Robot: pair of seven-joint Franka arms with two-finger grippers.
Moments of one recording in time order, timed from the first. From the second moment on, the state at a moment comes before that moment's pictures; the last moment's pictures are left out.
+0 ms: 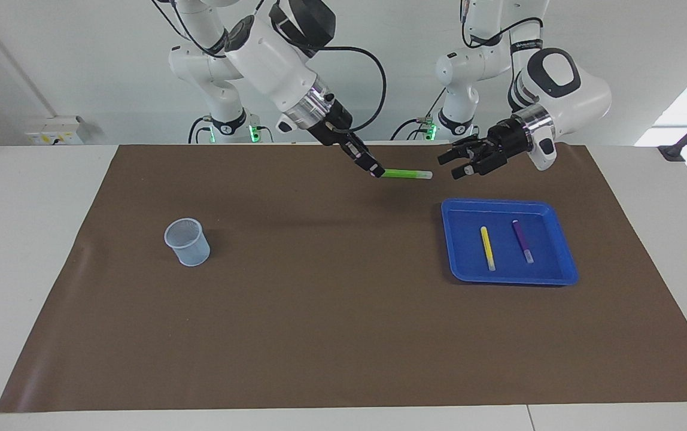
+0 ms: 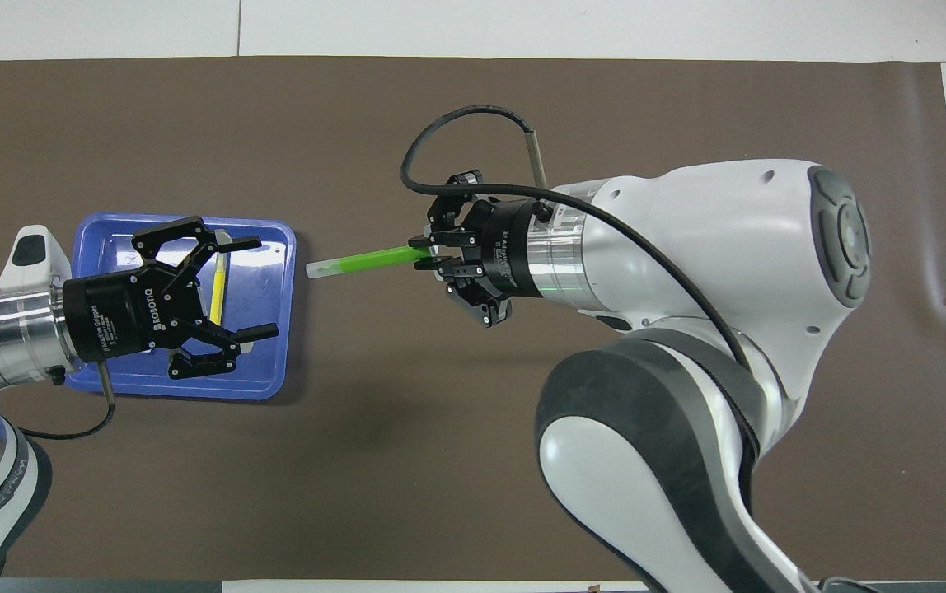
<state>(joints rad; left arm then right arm) 0.24 -0.27 -0.31 -2.31 -1.42 1.90 -0.62 0.05 0.14 0.54 -1.71 0.61 2.31 1.51</state>
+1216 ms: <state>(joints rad) 0.19 -0.29 -0.31 -2.33 -1.48 2.01 -0.67 0.09 0.18 0.58 -1.71 0.60 2.35 1.55</state>
